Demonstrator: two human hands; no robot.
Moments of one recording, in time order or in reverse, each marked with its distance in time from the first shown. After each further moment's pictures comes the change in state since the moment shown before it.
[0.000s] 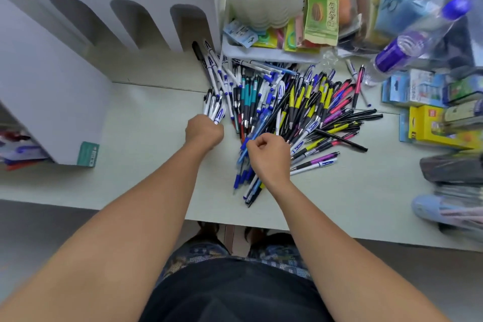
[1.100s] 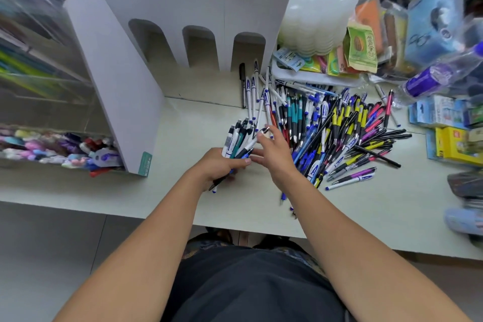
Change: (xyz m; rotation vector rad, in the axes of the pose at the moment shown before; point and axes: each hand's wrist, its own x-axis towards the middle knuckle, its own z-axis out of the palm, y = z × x) left_hand -0.011 -0.105 -0.078 -0.562 -0.510 0.126; right_hand -0.008 -0.078 0.081 0.577 -0.244 0.201
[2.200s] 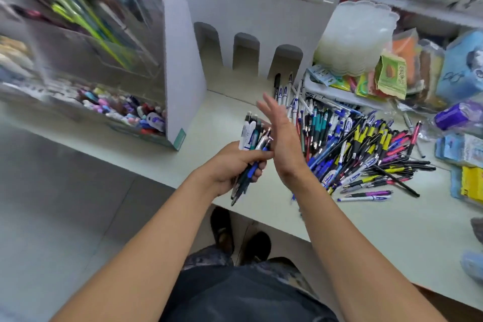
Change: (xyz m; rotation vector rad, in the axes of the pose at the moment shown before) left_hand -0.121 0.021 0.021 -0.413 -0.029 0.139; right_hand -0.095 -0.056 0.027 -0.089 -0.330 -0.425
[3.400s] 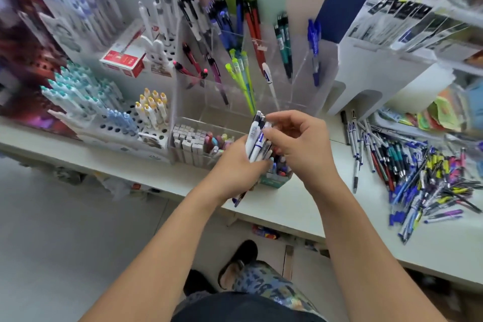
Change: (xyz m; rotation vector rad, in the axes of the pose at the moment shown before) left_hand -0.098 0.086 -0.306 0.431 0.043 0.426; right_hand 0.032 -0.069 0.310 -0.307 0.197 -0.191
